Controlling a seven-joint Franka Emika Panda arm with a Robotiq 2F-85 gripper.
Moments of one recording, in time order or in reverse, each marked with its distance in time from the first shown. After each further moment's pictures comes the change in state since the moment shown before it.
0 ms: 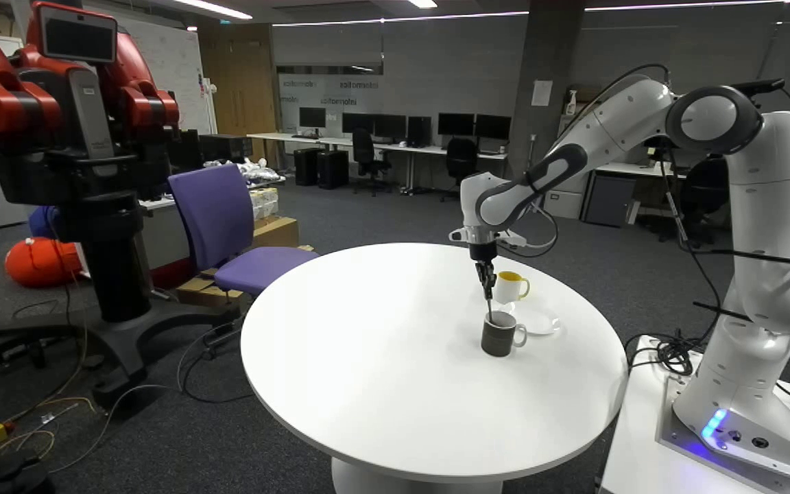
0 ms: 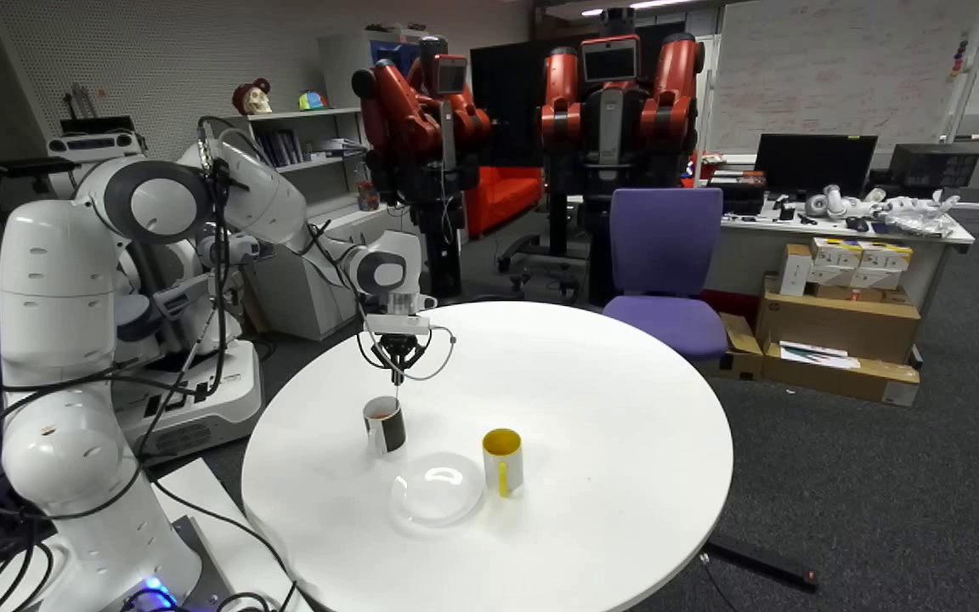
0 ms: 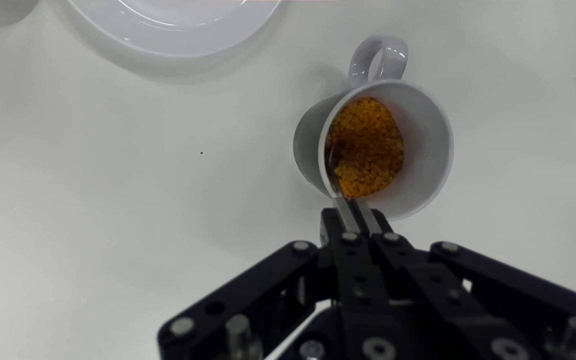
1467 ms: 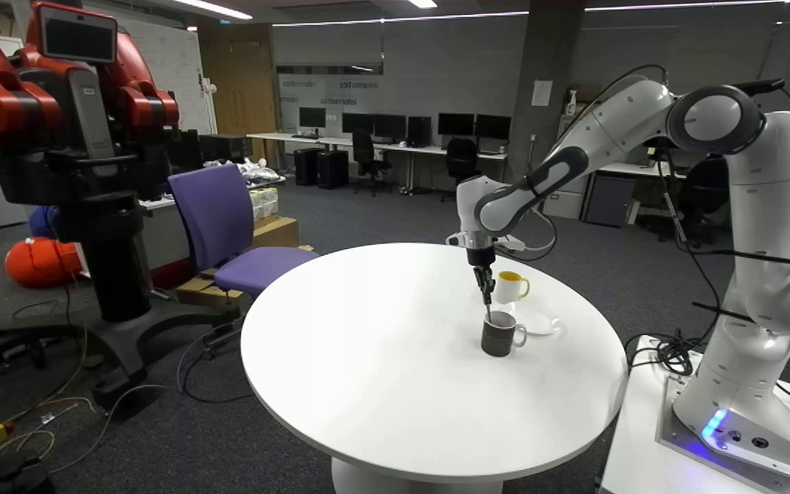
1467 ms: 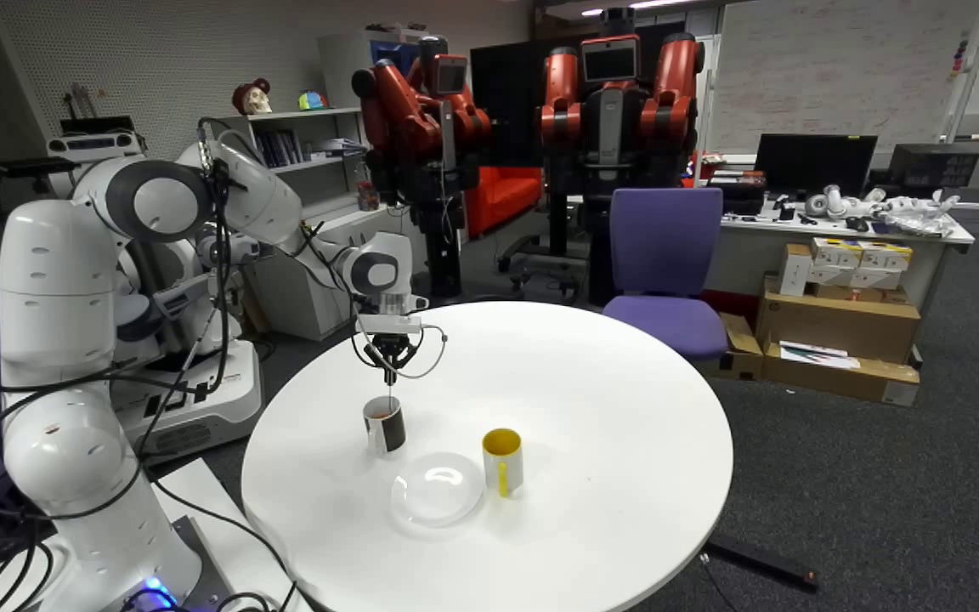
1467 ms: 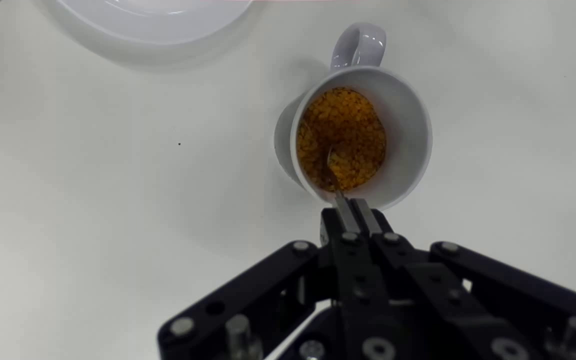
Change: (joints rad) arm 0.033 -0.001 0.010 -0.016 -0.019 0.005 0.039
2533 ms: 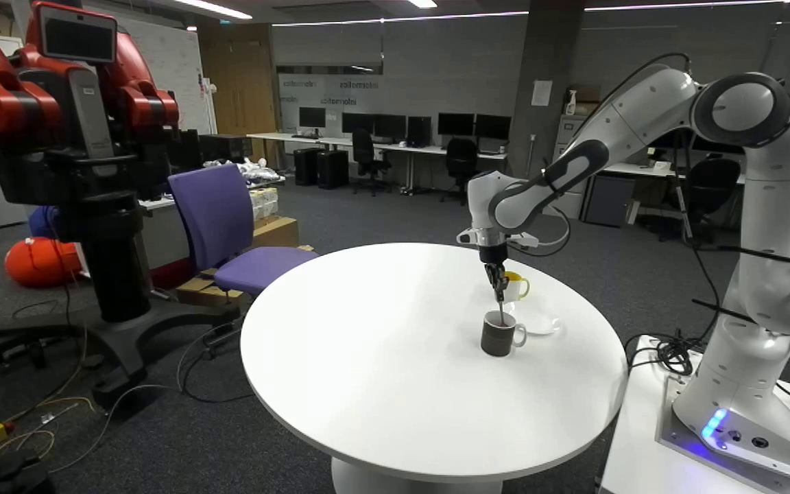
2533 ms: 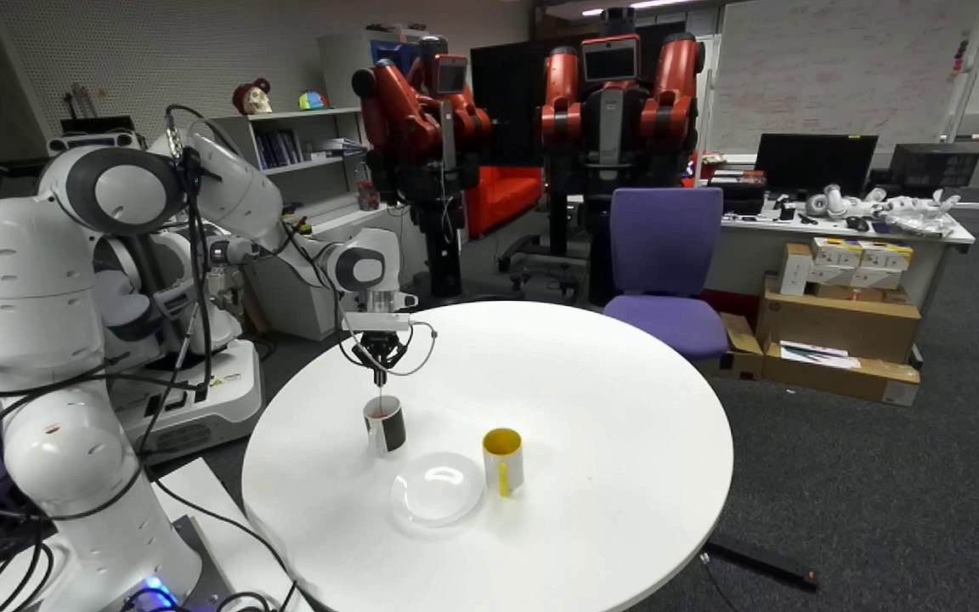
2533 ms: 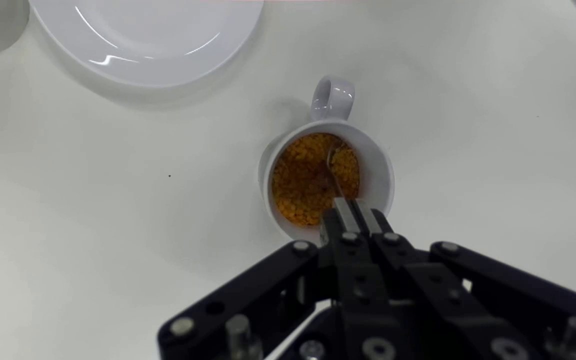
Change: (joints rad) arm 0.001 -0.108 -0.001 -0.112 -0.025 0.000 0.000
